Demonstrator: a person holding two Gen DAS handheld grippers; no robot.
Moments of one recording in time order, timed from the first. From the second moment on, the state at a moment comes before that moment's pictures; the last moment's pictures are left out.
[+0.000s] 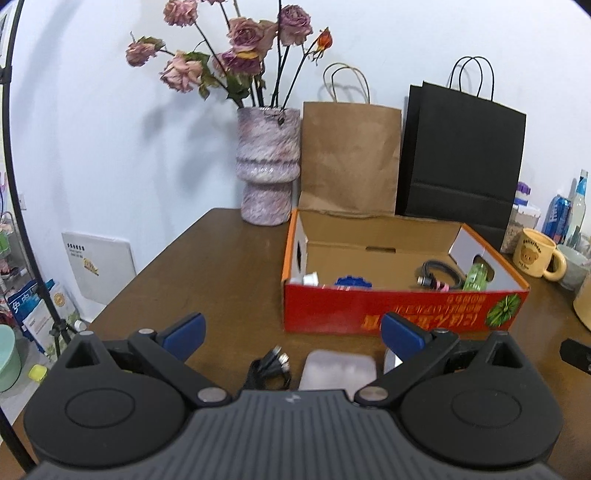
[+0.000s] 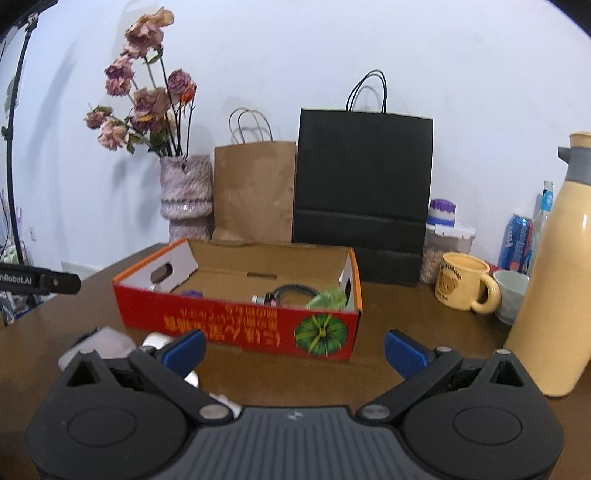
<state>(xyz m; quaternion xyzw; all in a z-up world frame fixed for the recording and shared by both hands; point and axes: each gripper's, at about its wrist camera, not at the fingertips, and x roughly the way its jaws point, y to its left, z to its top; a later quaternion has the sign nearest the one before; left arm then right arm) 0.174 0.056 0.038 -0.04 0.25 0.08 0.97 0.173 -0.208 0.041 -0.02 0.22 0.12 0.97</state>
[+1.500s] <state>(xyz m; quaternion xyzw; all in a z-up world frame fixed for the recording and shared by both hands) 0.138 0.088 -0.013 -0.05 0.29 0.05 0.95 0.196 -0.125 -0.025 -0.04 0.33 0.19 0.92</state>
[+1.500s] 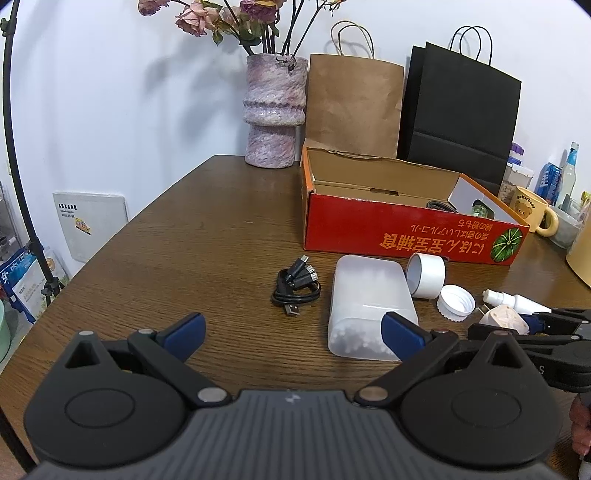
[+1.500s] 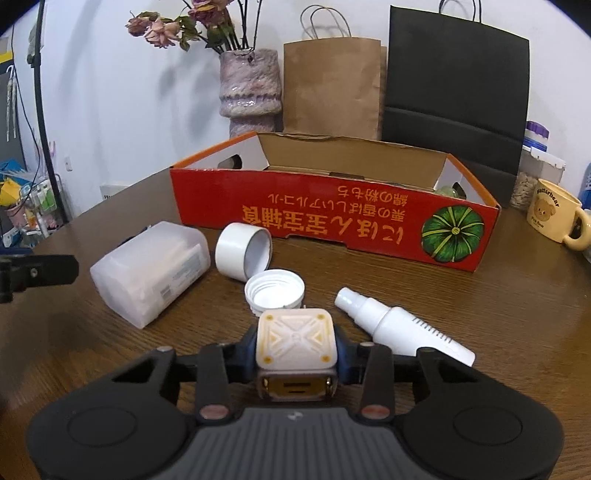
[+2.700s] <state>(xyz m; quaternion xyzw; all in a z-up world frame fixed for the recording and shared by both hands) 0.171 0.043 -0.004 -0.01 0.30 0.04 0.95 0.195 -0.213 0.005 0.02 0.24 0.11 0.96</state>
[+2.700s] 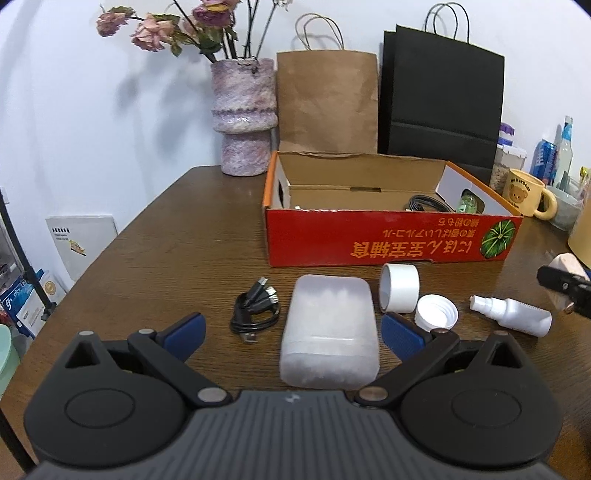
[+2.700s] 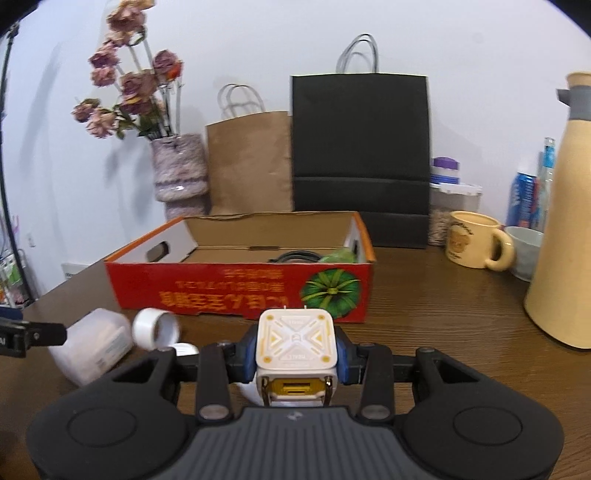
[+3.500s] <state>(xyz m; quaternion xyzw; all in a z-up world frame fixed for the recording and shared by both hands) 0.216 0.024 -0.042 0.01 0.35 0.04 0.93 0.204 -0.228 -0.005 0.01 0.25 0.09 0.96</state>
